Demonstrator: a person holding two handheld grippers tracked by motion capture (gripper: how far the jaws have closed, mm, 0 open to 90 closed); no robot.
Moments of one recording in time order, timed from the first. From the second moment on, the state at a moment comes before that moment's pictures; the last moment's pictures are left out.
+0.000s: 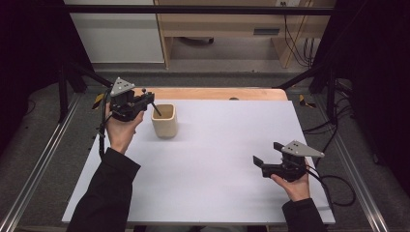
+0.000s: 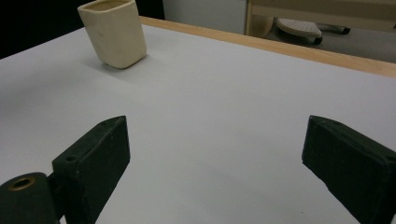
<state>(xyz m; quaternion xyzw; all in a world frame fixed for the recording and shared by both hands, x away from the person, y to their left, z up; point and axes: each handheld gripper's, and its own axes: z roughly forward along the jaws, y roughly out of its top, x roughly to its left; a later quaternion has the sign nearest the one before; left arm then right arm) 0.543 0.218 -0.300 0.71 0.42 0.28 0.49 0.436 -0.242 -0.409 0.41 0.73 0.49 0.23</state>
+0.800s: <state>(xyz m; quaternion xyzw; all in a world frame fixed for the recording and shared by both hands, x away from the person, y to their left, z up) 0.574 0.222 -0.333 0.71 0.45 0.27 0.46 0.437 -0.239 -0.411 0.41 0.73 0.49 0.23</state>
